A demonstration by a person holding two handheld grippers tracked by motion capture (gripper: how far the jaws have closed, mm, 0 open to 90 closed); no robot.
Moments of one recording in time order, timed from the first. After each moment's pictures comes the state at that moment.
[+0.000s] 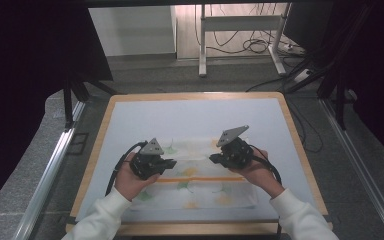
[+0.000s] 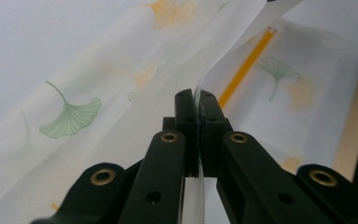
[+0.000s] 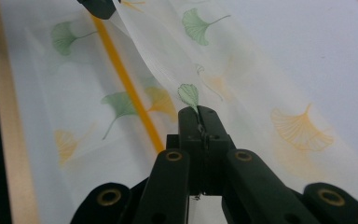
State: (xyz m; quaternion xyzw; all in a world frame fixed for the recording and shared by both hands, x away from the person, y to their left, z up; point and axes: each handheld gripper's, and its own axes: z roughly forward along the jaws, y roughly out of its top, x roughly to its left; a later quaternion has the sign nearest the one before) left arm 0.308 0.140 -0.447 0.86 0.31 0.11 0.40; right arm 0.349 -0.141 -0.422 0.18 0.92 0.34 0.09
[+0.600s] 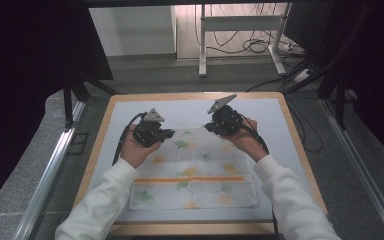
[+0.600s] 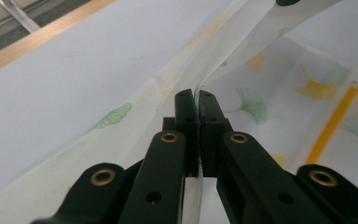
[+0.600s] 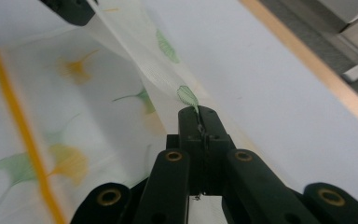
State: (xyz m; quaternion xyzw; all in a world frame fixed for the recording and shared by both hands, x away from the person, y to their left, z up) left arm 0.391 0.148 -0.431 0.84 0.36 0.14 0.39; right arm 0.433 -0.114 -0.401 0.21 0.91 0.33 0.16
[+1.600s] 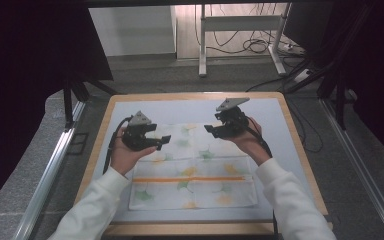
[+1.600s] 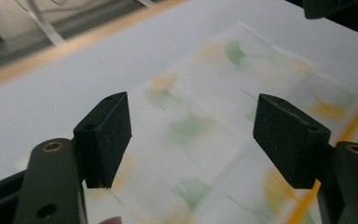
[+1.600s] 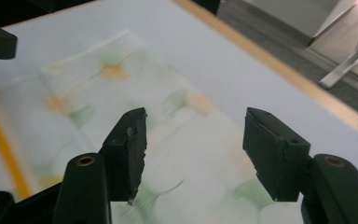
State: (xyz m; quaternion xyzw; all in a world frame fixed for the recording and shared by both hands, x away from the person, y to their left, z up) left arm 0.353 0.170 -0.445 0.80 0.38 0.15 0.43; right arm 0.417 -0.133 -0.409 0.25 0.87 0.39 0.18
